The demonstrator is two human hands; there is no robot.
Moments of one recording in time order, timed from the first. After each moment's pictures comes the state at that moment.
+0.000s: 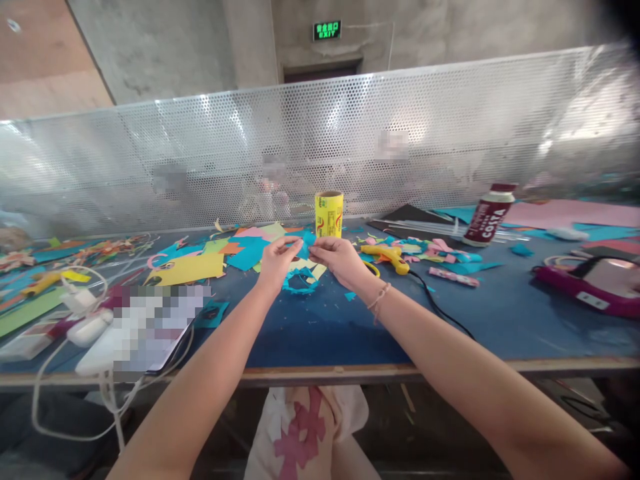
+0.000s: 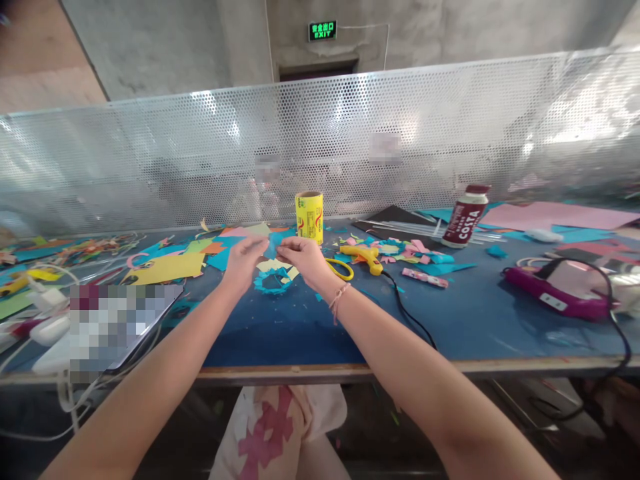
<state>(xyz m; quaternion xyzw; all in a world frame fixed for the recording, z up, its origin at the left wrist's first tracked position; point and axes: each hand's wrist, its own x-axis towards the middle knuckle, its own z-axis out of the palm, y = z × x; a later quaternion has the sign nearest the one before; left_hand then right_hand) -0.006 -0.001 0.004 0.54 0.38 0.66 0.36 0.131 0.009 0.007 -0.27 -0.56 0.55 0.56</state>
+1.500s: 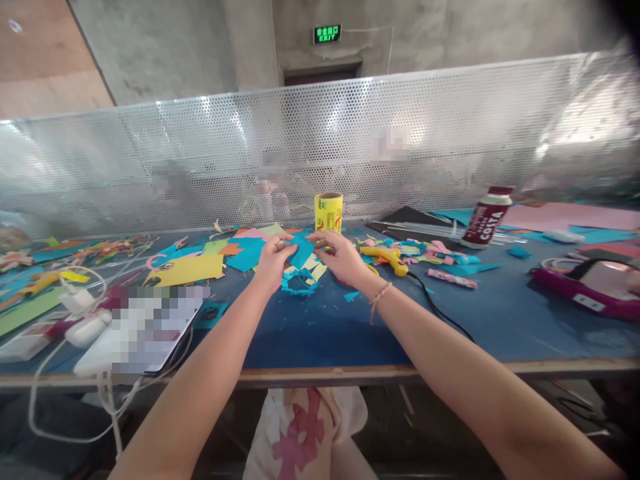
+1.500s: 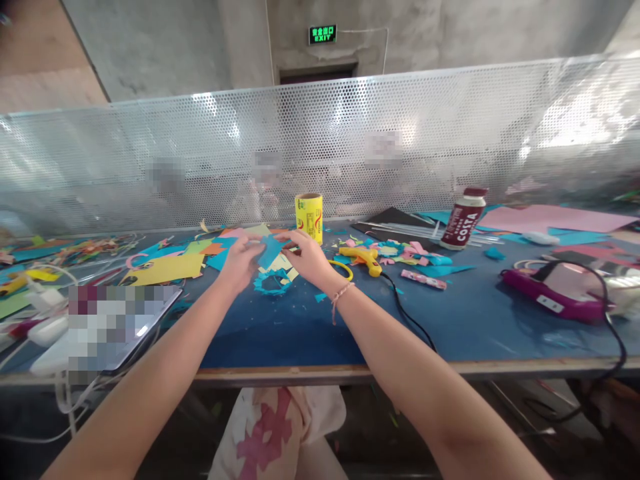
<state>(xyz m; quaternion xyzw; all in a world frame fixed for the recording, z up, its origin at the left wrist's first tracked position) -0.010 -0.004 0.014 0.50 0.35 0.63 0.48 0.148 0.009 0.014 -0.29 -0.78 0.20 0.51</state>
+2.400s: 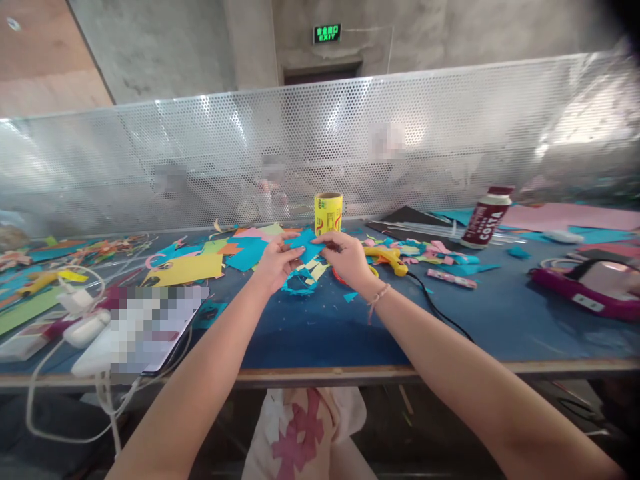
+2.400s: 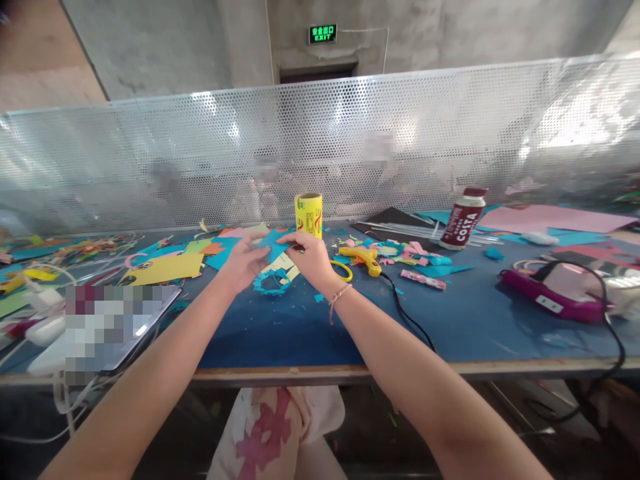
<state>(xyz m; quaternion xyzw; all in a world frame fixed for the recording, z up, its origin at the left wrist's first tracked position) -0.010 -0.008 0.015 0.50 0.28 0.60 0.56 0.147 0.005 0.015 -0.30 -0.73 0.19 0.58</state>
